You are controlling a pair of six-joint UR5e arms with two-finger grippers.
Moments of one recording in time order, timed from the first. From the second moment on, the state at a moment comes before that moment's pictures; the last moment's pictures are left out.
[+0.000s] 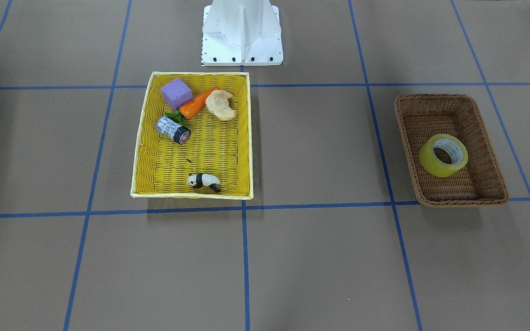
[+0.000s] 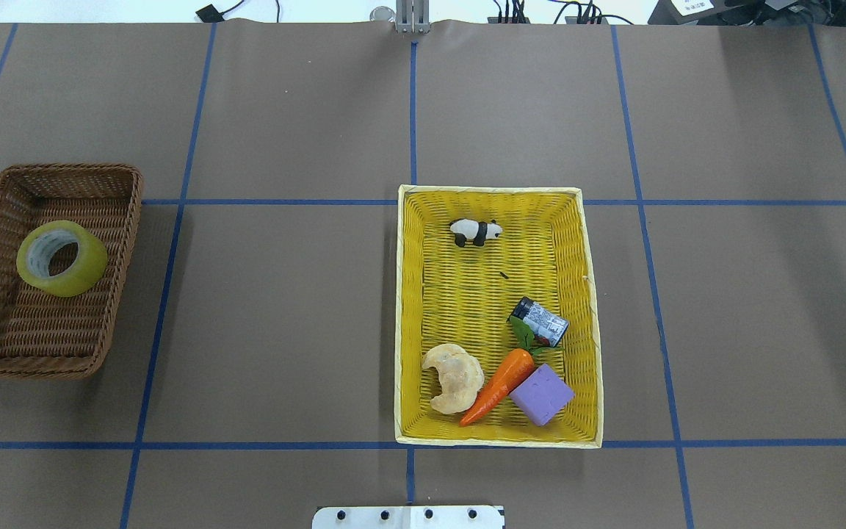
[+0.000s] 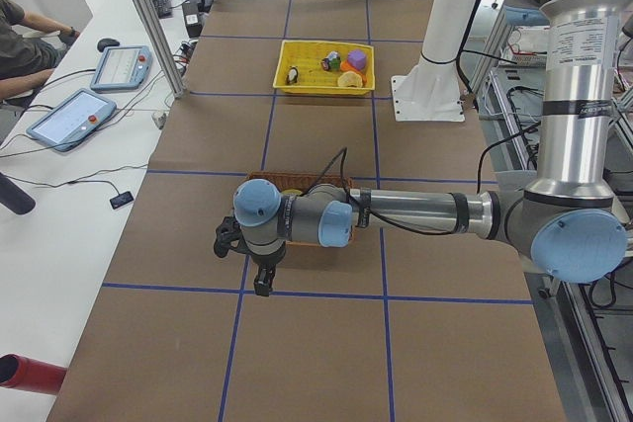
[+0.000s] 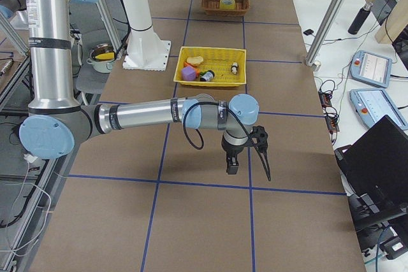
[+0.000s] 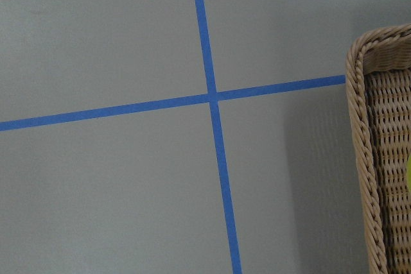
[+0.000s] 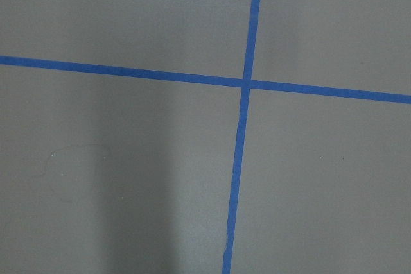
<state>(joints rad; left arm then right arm) -1.52 -1.55 -1.61 -1.66 -2.37 0.03 1.53 -1.57 1.74 -1.75 2.33 -0.08</state>
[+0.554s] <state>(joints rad) -1.61 -1.55 -1.58 -1.66 -2.43 0.03 1.53 -1.56 1.74 -1.75 2.37 -0.08</state>
